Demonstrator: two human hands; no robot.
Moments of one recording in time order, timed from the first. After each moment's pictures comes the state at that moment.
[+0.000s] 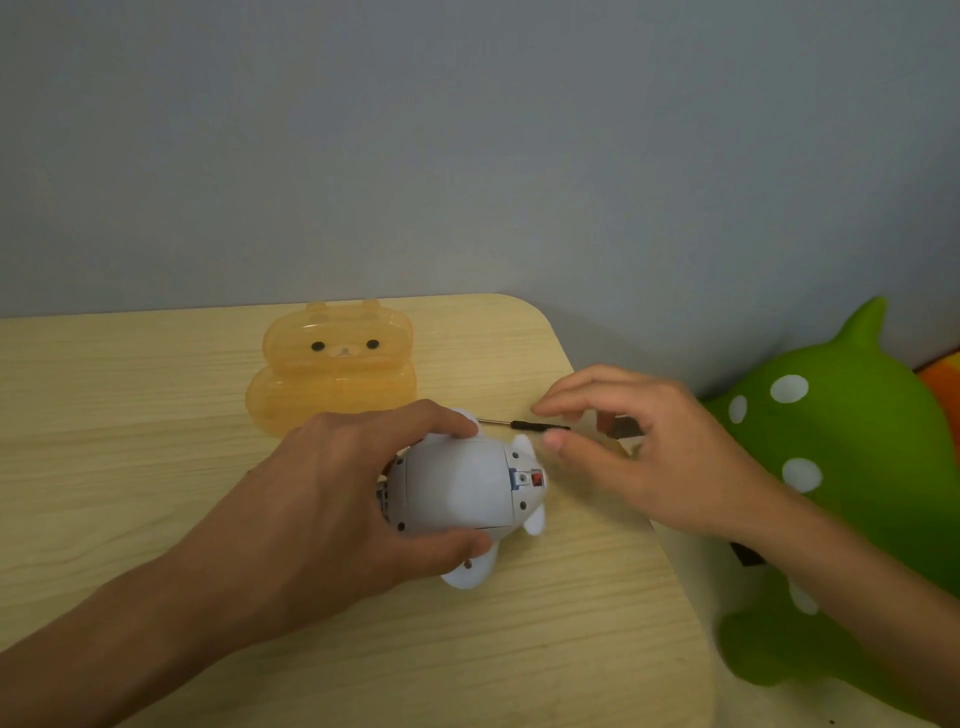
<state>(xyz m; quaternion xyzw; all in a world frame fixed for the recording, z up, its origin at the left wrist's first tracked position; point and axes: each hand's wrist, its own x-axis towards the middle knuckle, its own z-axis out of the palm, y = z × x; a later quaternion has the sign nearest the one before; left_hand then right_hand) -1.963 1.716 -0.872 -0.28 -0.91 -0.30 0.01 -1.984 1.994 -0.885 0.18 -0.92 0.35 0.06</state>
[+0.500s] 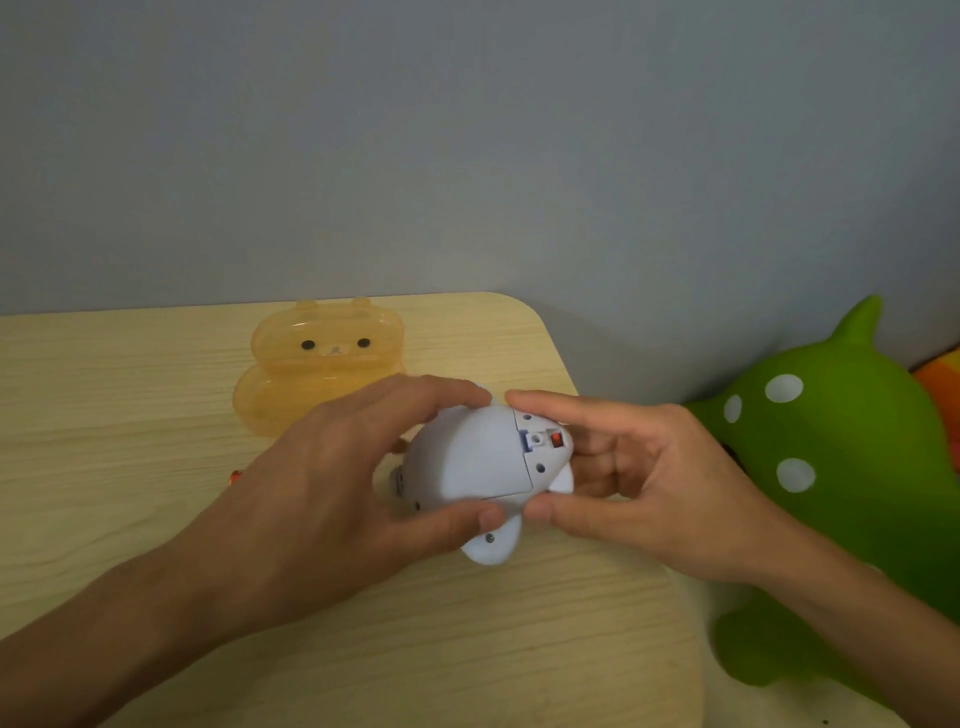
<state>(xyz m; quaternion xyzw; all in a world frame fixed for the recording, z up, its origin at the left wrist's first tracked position) -1.971 1.722 -0.873 -0.32 -0.88 -0.35 0.03 -1.953 1.981 -0.872 0.16 -0.78 0.60 -0.08</state>
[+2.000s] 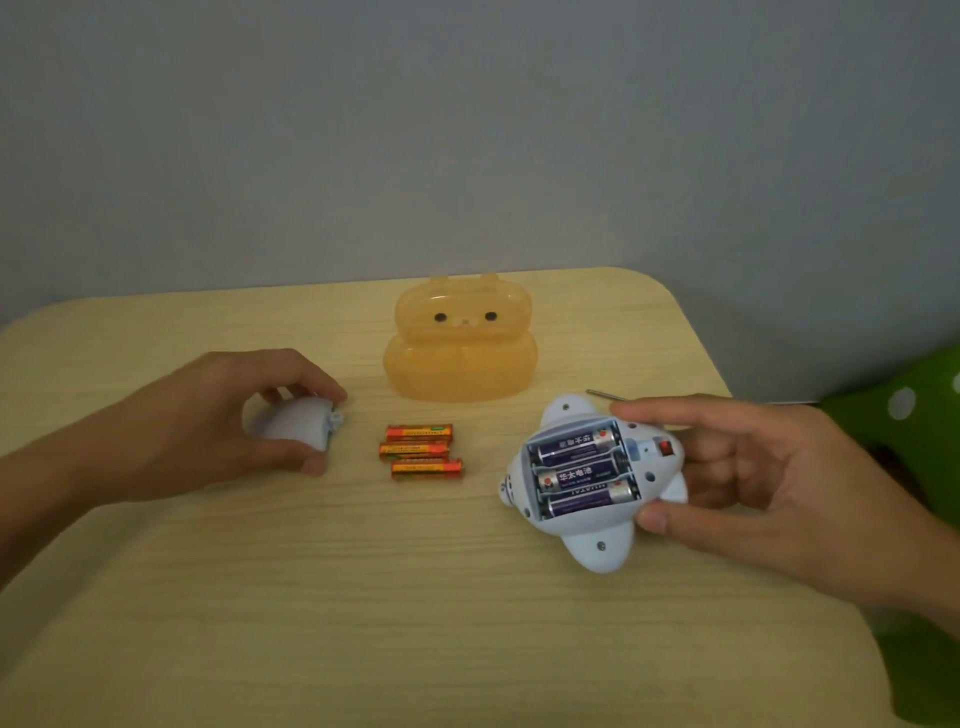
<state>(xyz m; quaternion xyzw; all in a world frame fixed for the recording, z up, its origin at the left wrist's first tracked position) -2.000 1.539 -0.876 -0.21 -0.96 -0.18 -0.04 -1.950 1.958 -0.882 0.18 -0.76 0.61 -0.11</state>
